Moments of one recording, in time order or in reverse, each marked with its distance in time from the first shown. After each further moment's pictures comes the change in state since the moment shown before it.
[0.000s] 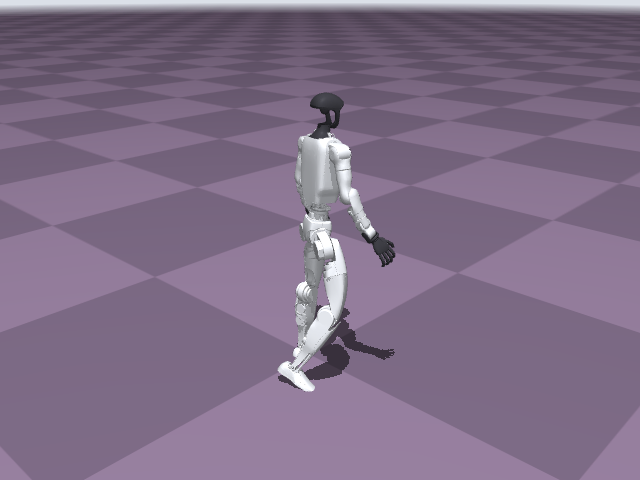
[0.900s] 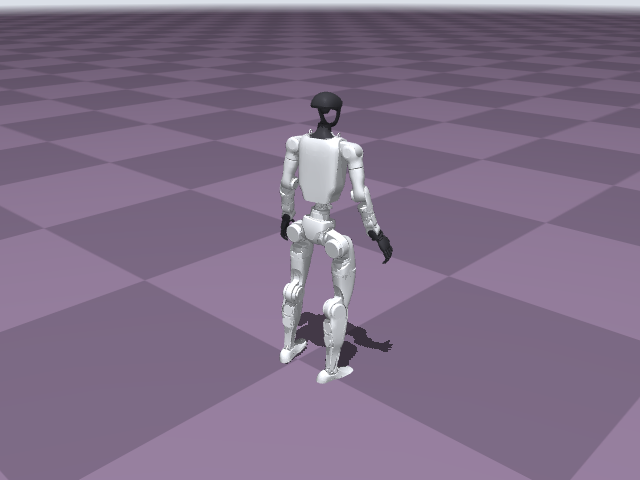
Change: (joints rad) left arm 0.060 -0.121 0.141 0.052 -0.034 -0.050 0.040; right arm 0.116 -0.001 -0.016 0.059 -0.065 -0.012 0.017; waist -0.076 -0.009 0.010; left_leg 0.019 -0.066 -0.370 -0.032 -0.011 0.001; right_leg 0.038 0.231 0.353 -0.552 -0.009 0.180
